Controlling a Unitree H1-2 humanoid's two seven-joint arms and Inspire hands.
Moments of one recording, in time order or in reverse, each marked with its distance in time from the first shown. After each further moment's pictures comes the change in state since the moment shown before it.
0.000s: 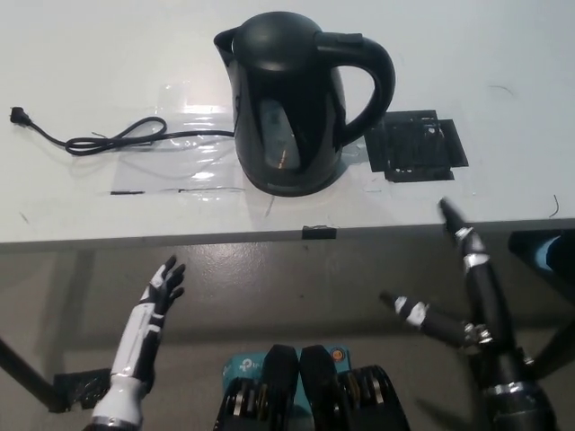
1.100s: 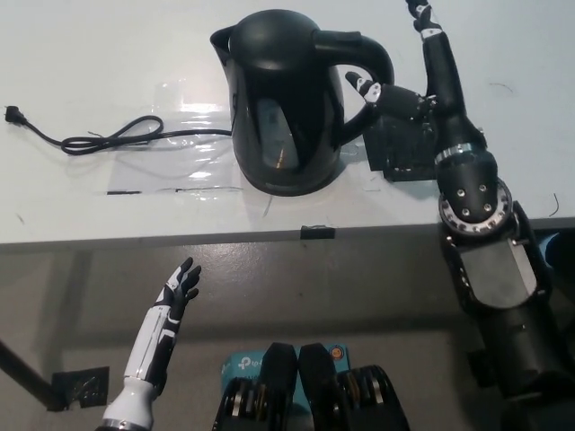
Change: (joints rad) left_arm 0.009 -0.004 -0.006 0.004 0.023 -0.025 -0.005; right_arm -0.708 0.004 -0.041 0.550 -0.064 0.249 -0.050
